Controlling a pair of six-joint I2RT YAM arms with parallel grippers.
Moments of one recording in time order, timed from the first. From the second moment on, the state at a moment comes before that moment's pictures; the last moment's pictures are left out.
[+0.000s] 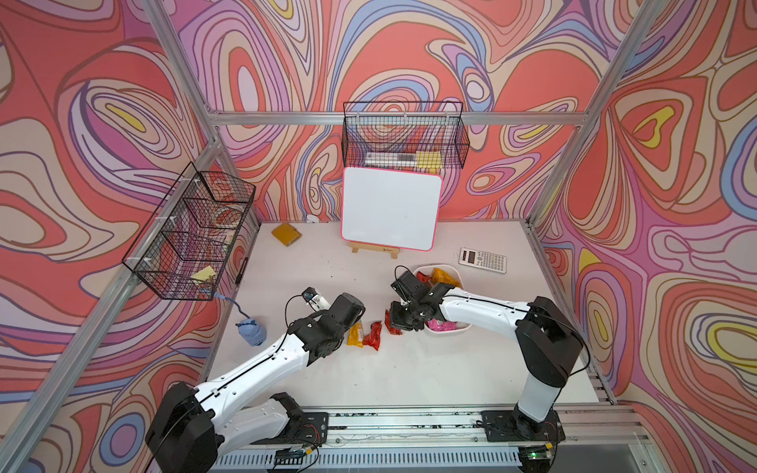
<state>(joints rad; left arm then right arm) -0.69 1.08 0.71 -0.59 -0.50 -1.30 0.81 1.83 1.24 -0.55 -0.17 0.87</state>
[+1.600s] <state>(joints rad) -0.75 1.66 0.86 0.14 0.25 -1.15 0.43 1.85 1.33 -0.71 -0.17 0.54</state>
